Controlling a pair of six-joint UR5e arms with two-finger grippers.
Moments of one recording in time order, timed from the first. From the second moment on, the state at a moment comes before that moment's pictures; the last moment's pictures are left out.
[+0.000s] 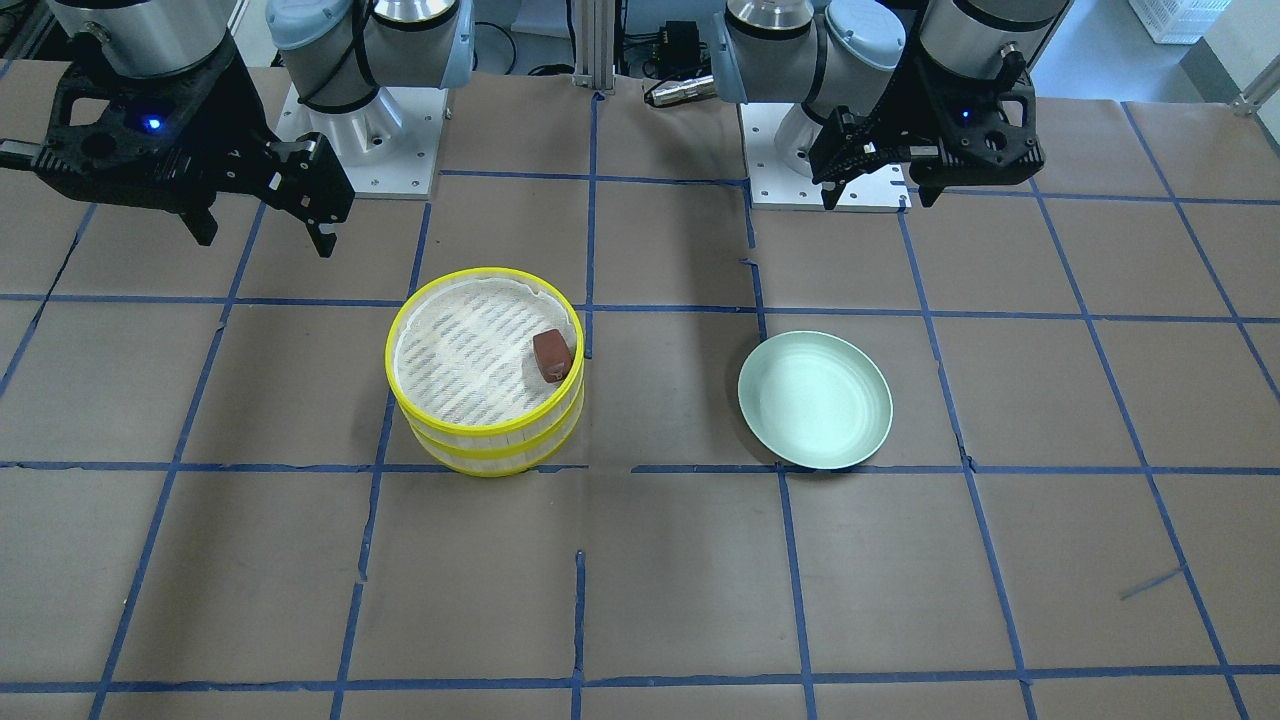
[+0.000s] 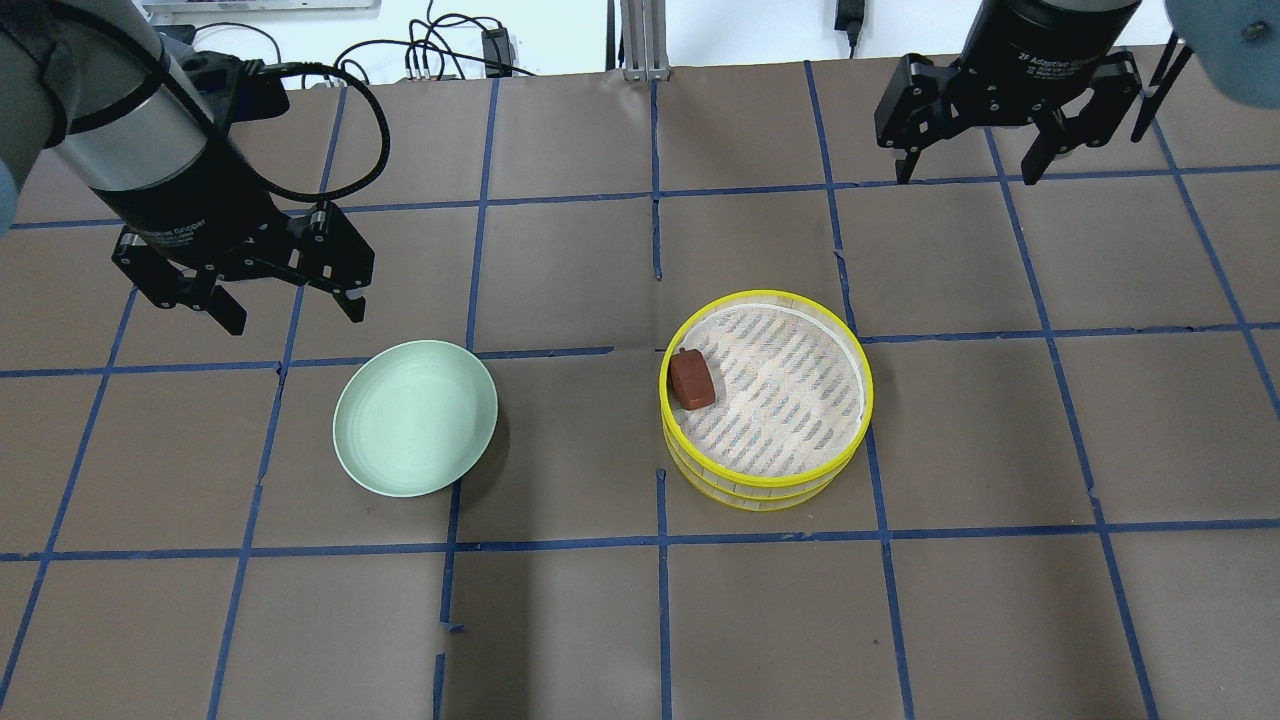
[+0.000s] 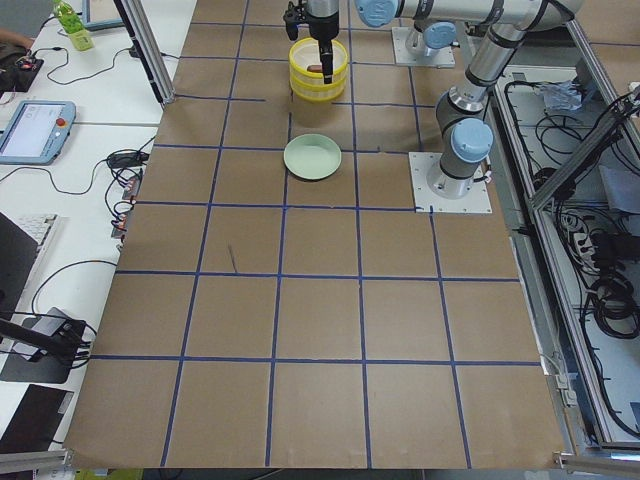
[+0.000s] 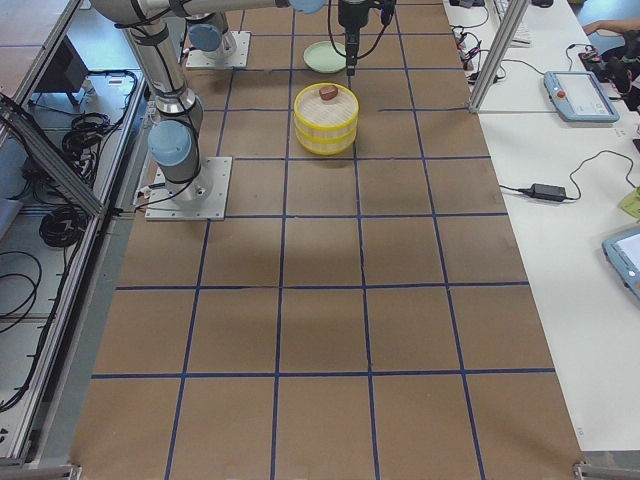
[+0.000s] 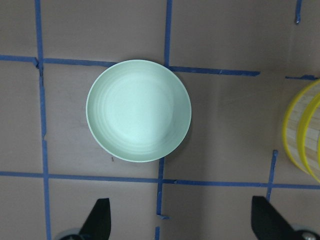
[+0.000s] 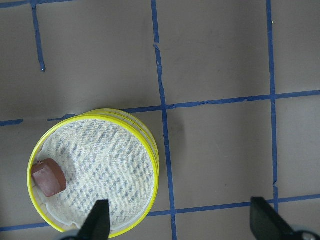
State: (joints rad) left arm -1.52 -1.46 -1.63 -1.72 1.57 -0.02; right arm 1.58 -1.54 1.45 -1.51 -1.59 0.09
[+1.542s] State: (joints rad) left arm -1.53 -1.46 -1.62 -1.71 1.56 -0.08; right arm 1.58 -1.55 1.46 -1.52 -1.59 0.09
